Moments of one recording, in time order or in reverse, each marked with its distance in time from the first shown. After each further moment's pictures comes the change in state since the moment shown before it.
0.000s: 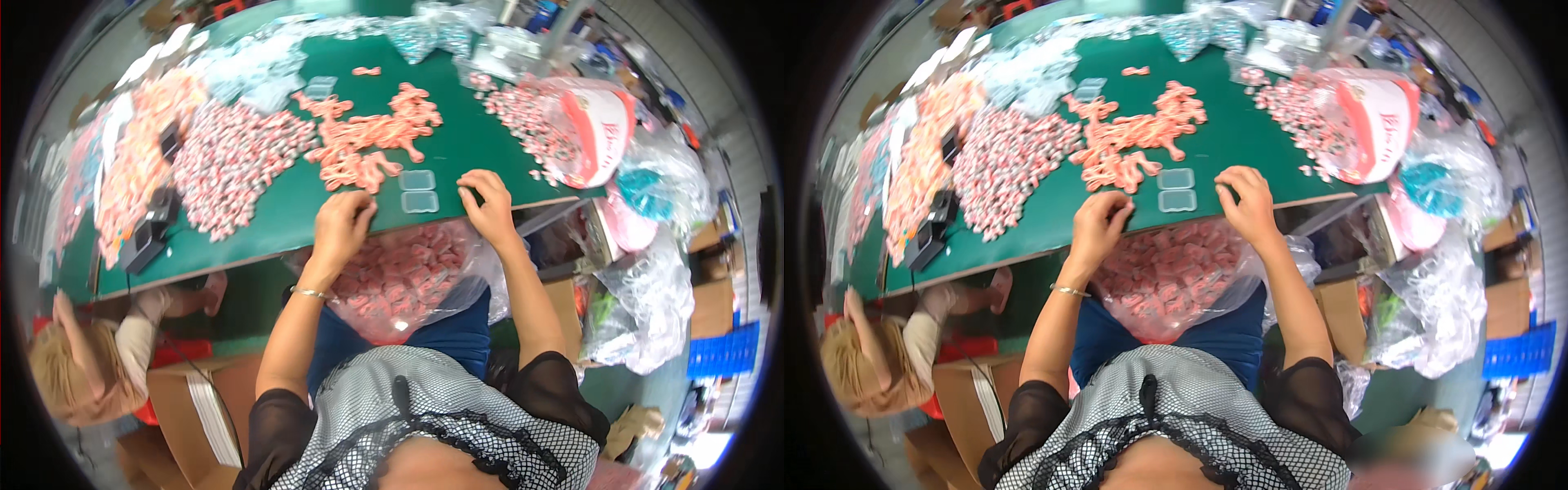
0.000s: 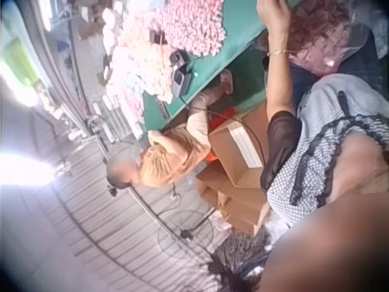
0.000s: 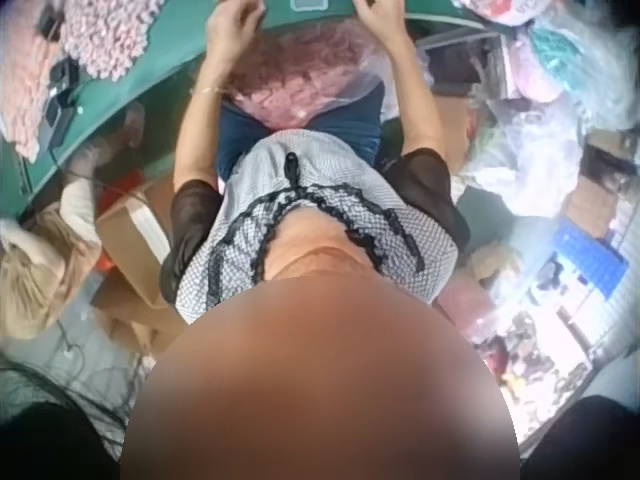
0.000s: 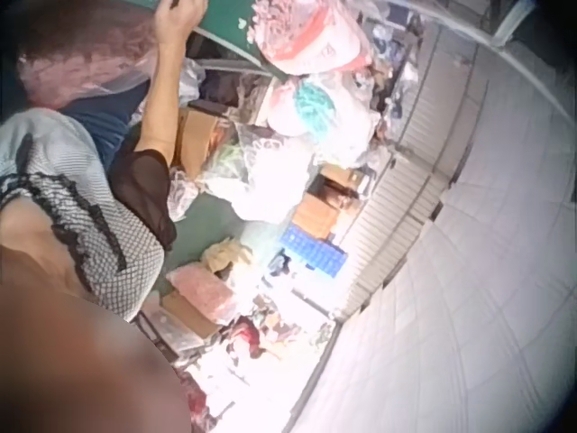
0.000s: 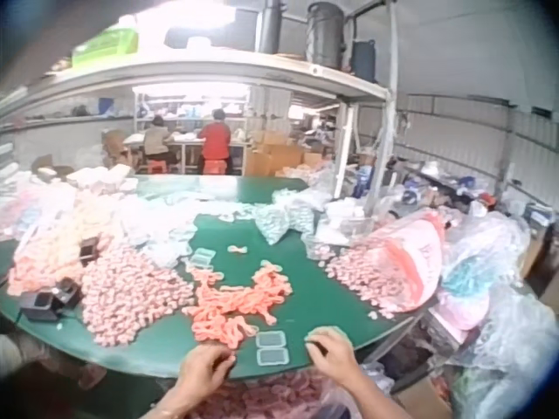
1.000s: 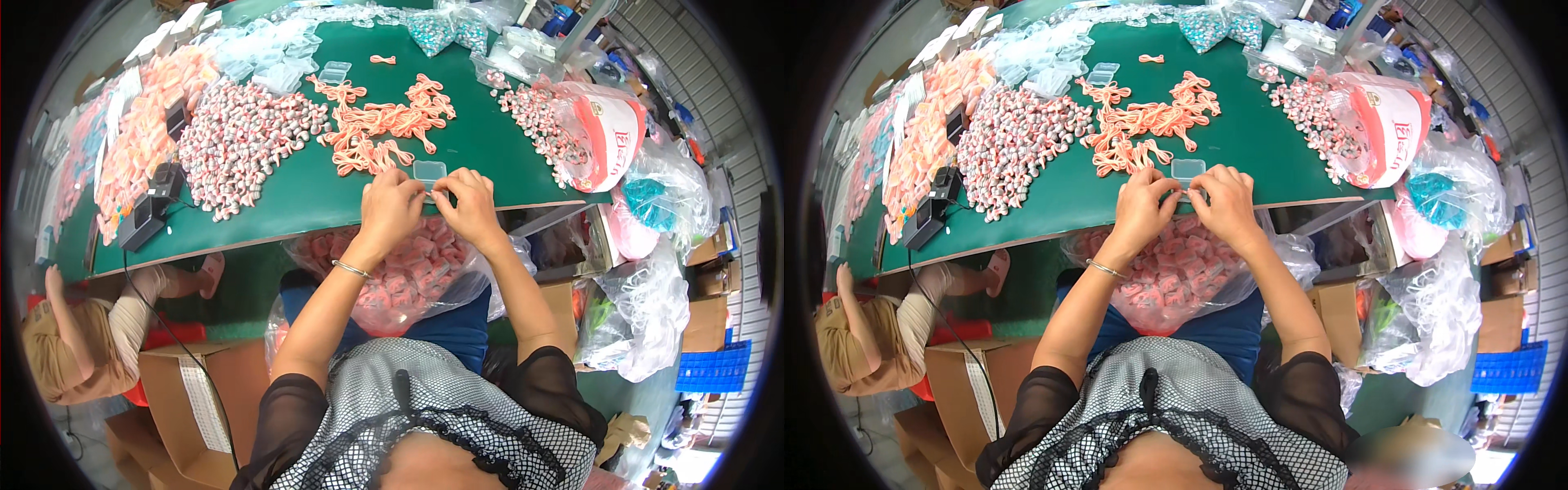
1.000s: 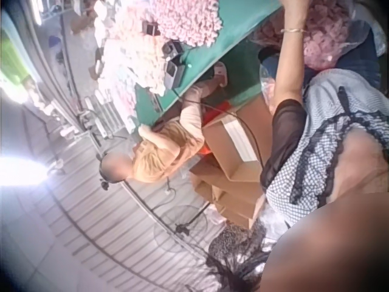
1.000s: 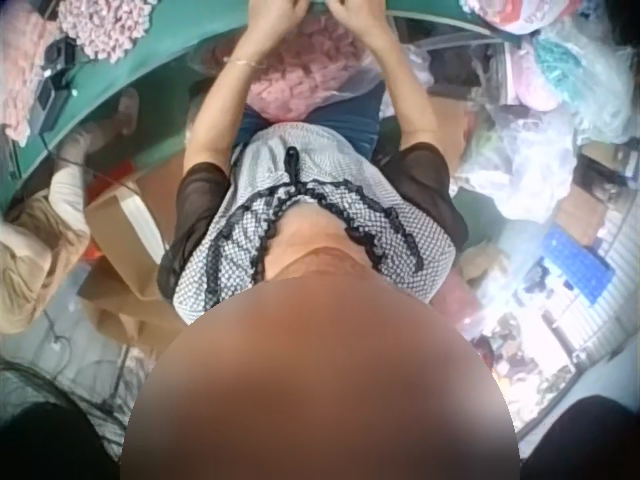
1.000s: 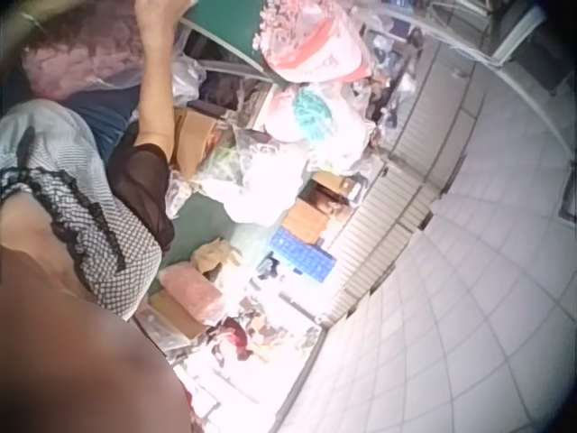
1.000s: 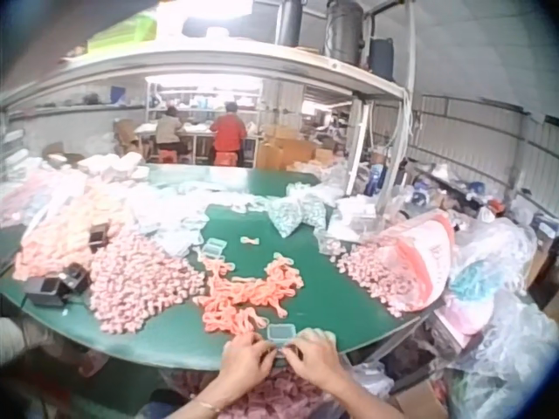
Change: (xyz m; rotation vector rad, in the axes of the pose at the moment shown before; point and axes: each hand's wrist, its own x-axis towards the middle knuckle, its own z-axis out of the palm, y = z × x) left_hand 0.012 0.033 0.044 0.117 -0.074 0.011; right_hand 0.009 -0.044 0.030 -0.200 -0.169 -0.017
